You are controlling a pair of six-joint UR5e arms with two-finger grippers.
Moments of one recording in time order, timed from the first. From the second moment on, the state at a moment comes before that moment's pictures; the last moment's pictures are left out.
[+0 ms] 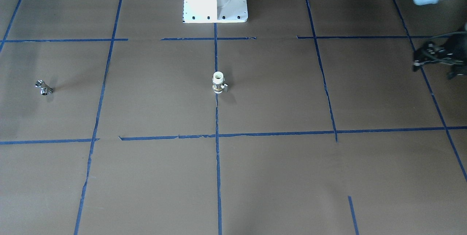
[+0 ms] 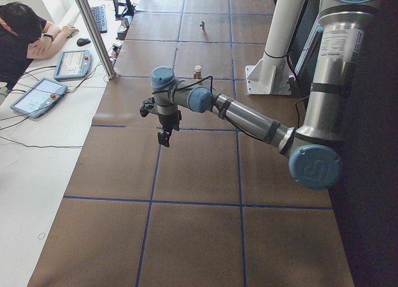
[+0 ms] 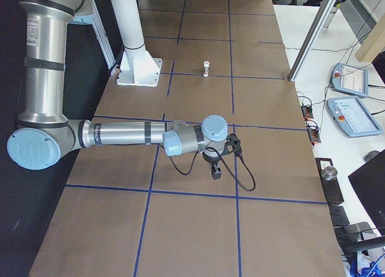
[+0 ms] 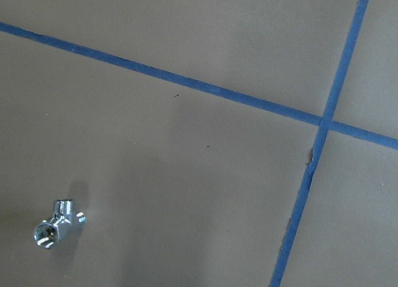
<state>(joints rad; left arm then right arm) -1.35 -1.61 -1.86 -1.43 -2.28 0.04 1.41 -1.68 1.72 -1.37 2.39 -0.02</state>
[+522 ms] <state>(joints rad) -1.60 -1.41 -1.77 -1.46 -2.41 0.24 1.38 -1.68 1.73 -1.34 2.41 0.09</state>
